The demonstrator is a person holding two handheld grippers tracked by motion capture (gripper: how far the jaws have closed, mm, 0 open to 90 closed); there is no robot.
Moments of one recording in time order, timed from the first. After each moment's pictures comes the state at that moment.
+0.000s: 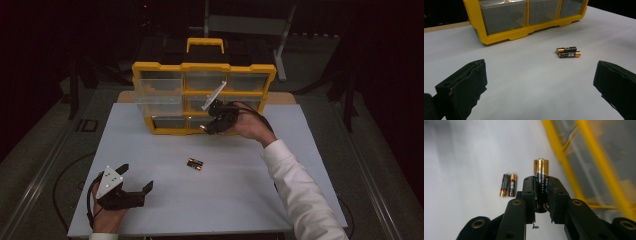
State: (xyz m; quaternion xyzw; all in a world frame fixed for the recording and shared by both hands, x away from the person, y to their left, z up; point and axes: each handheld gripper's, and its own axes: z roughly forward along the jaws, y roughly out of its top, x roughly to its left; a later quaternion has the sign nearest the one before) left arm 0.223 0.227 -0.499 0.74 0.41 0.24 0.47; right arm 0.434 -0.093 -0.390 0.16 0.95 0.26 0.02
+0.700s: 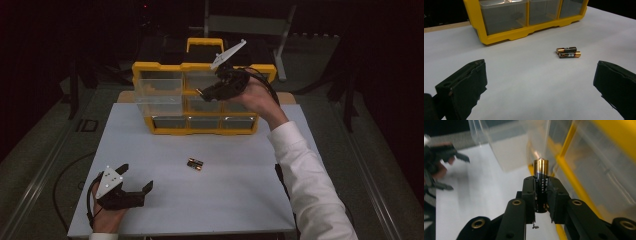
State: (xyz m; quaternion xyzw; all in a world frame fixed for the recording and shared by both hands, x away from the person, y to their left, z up) left arm 0.224 0.228 -0.500 0.74 0.41 0.24 0.48; right arm 0.446 -0.103 -0.288 0.17 0.90 0.39 0.06
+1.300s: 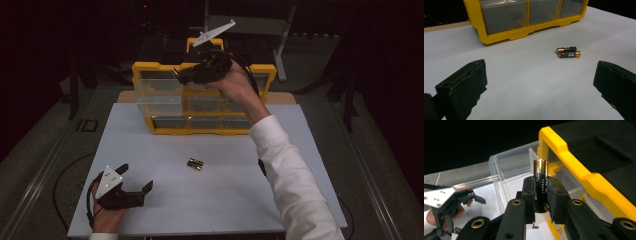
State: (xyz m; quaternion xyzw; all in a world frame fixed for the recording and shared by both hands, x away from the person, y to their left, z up) left arm 0.224 0.229 -0.500 0.74 0.41 0.24 0.48; right arm 0.447 -0.058 -0.254 0.17 0.86 0.48 0.04
